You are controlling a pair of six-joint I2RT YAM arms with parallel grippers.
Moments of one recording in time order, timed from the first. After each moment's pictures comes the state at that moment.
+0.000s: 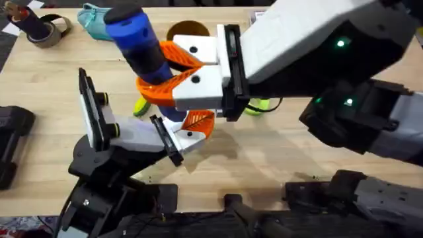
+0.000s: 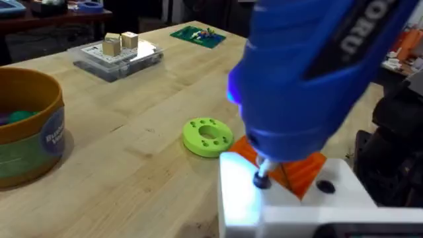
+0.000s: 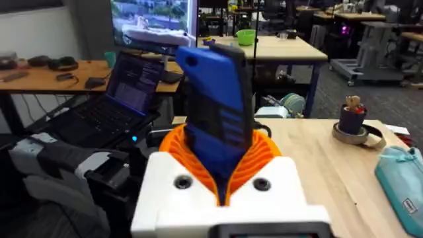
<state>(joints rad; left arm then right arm) -0.33 0.03 0.01 -0.06 0.72 -0.13 0.85 1.20 0.77 0.58 -0.73 0.08</state>
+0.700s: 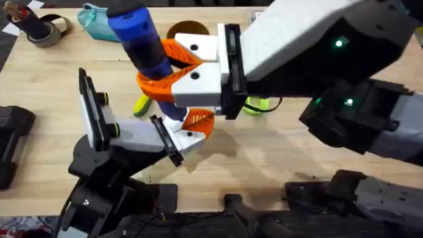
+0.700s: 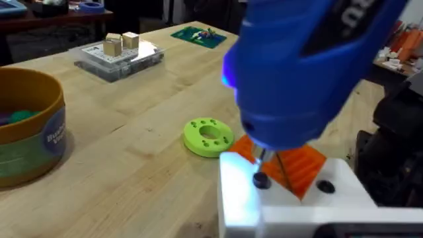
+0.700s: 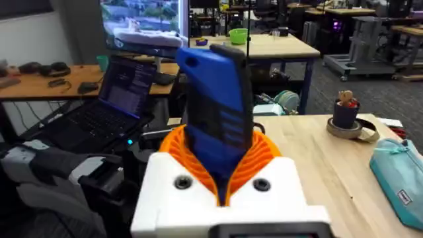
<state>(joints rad) -0.33 0.03 0.01 -0.06 0.72 -0.13 0.85 1.20 0.77 0.56 -0.70 0.10</state>
